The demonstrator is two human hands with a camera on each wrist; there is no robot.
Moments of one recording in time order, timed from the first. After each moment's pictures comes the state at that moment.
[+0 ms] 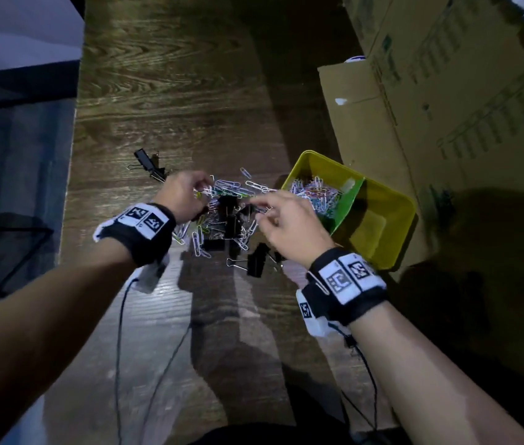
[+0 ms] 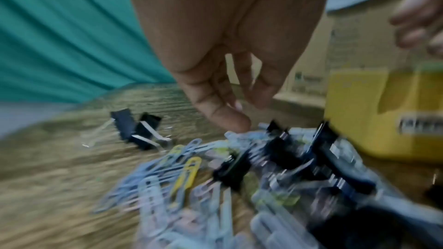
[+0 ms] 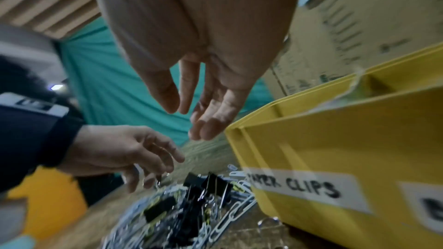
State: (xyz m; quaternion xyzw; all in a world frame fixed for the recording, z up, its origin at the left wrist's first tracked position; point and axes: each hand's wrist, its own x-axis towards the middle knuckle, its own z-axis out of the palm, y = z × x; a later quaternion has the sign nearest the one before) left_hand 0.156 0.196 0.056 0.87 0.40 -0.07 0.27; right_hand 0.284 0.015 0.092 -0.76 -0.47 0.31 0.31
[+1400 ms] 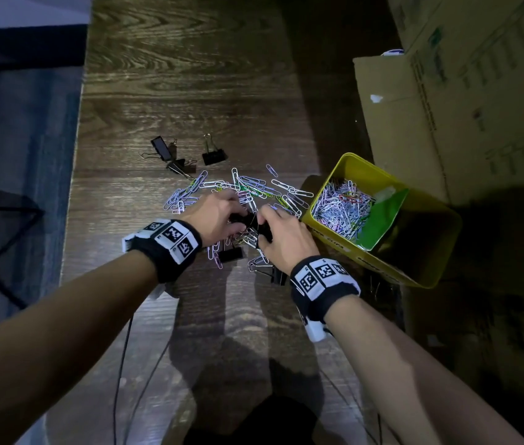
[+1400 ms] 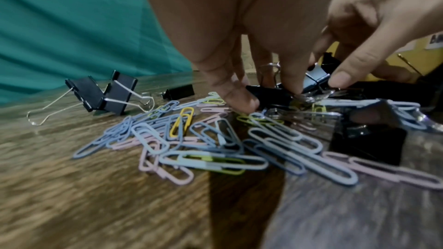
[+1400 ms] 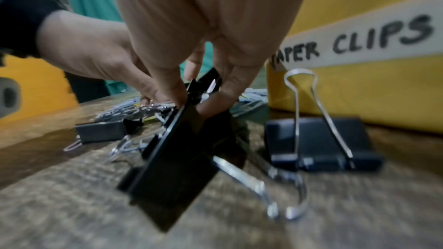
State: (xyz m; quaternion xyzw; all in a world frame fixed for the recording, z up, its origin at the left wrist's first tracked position) left_hand 0.135 0.196 0.005 0.93 0.22 -0.10 0.26; right_hand 0.246 0.058 0.014 -0.81 -0.48 0.29 0.15
